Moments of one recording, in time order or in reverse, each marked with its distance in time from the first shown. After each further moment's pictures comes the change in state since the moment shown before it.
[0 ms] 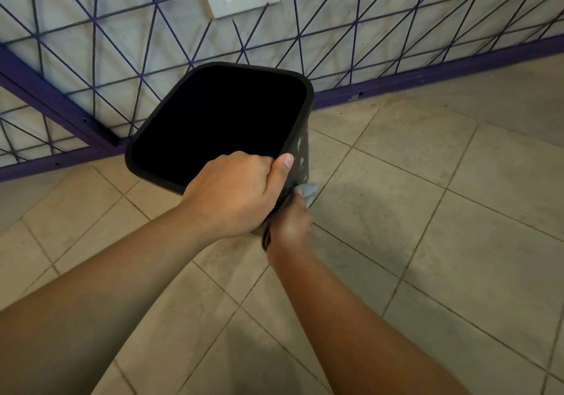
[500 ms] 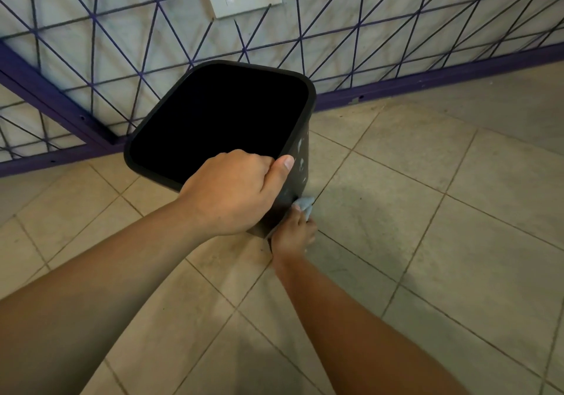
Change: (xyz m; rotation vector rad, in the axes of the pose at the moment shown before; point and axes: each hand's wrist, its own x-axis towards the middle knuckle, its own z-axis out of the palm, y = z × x) left_hand 0.004 -0.007 0.000 -0.053 -0.007 0.033; right_hand 0.003 0.011 -0.013 -0.261 0.061 -0.063
